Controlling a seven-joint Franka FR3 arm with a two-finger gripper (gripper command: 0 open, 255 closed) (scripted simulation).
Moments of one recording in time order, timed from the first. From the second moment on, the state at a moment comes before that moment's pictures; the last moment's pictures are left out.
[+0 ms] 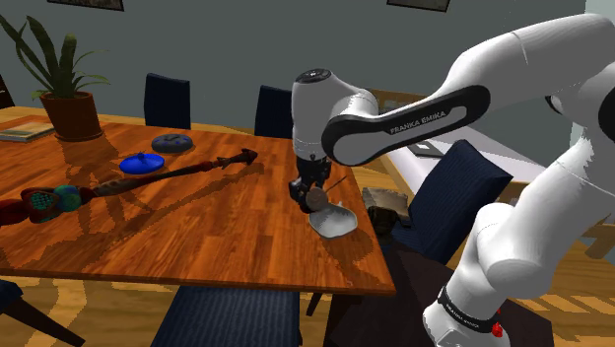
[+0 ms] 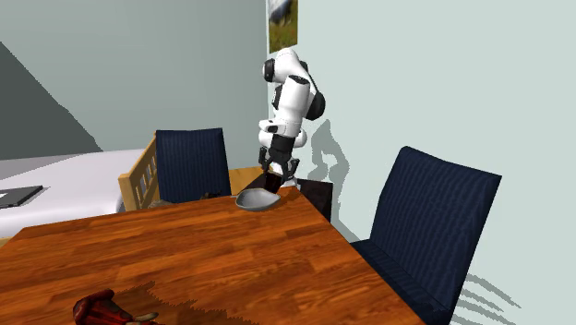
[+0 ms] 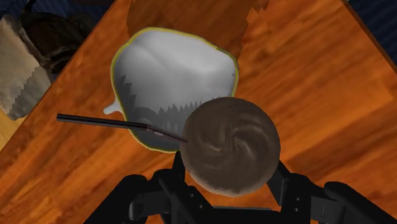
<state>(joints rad) 0.18 -0.25 0.21 -2.29 -0.22 2.01 0.55</state>
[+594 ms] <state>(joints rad) 0.14 -0.39 0.13 -2.49 -0.24 2.09 0.45</state>
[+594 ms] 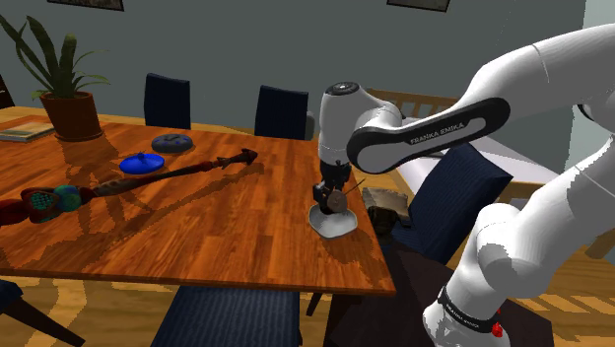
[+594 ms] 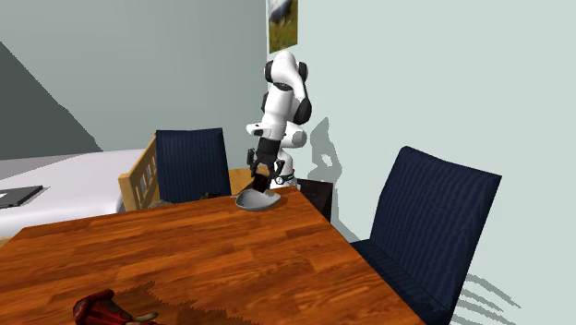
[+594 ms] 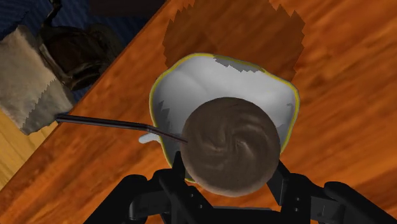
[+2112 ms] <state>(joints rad) 0.14 -0.34 0.14 -2.56 -0.26 2.21 0.49</state>
